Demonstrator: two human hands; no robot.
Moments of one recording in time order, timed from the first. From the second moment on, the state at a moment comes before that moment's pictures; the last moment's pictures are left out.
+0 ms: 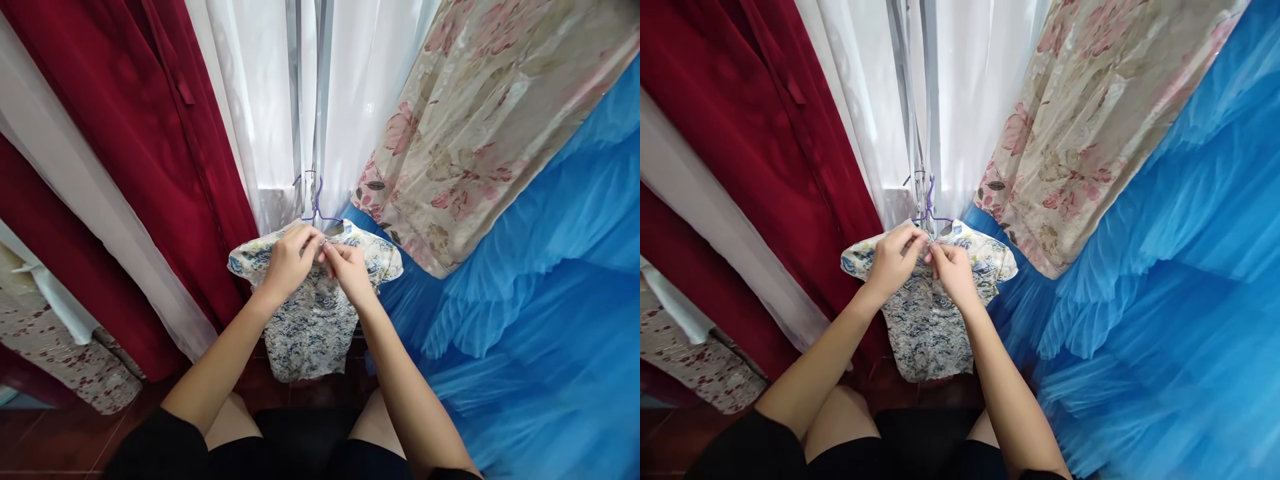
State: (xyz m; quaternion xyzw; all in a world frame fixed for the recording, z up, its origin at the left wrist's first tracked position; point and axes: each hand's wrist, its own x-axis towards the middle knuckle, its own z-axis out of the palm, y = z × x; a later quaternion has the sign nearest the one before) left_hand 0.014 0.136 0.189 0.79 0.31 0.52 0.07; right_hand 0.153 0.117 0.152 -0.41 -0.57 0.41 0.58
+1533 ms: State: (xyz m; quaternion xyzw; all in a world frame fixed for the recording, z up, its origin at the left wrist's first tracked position) left_hand -0.145 0.172 0.041 0.87 0.41 0.18 0.20; right_hand 0.261 0.108 0.127 -0.48 -0.71 0.38 0.35
